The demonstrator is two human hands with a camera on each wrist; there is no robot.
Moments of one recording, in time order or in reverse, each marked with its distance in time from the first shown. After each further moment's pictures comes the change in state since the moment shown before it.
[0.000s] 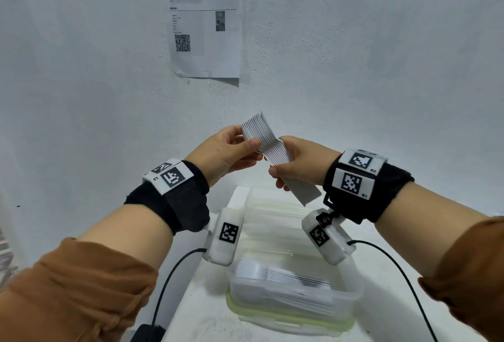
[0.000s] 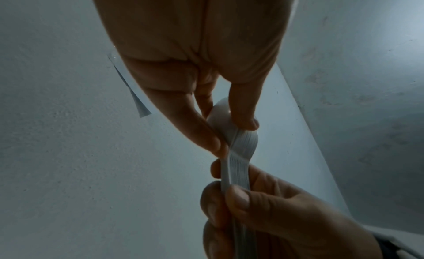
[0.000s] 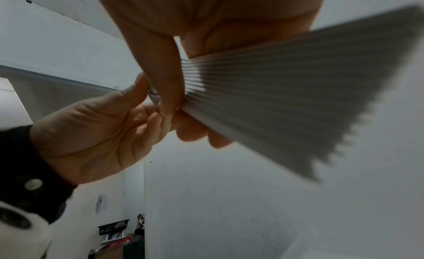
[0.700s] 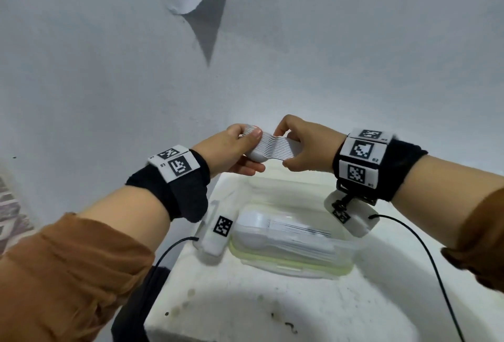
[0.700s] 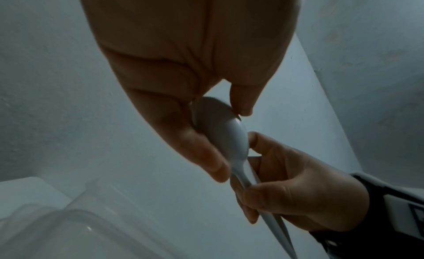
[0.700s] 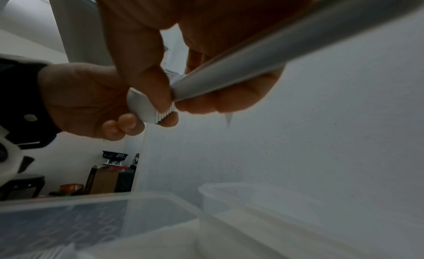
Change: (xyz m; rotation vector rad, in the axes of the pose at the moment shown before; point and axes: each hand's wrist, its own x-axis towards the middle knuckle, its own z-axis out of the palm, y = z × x) left_hand -0.024 -0.060 0.000 0.239 -0.008 -0.277; right_hand -0.011 0.037 0.027 -0.479 -0.001 0.014
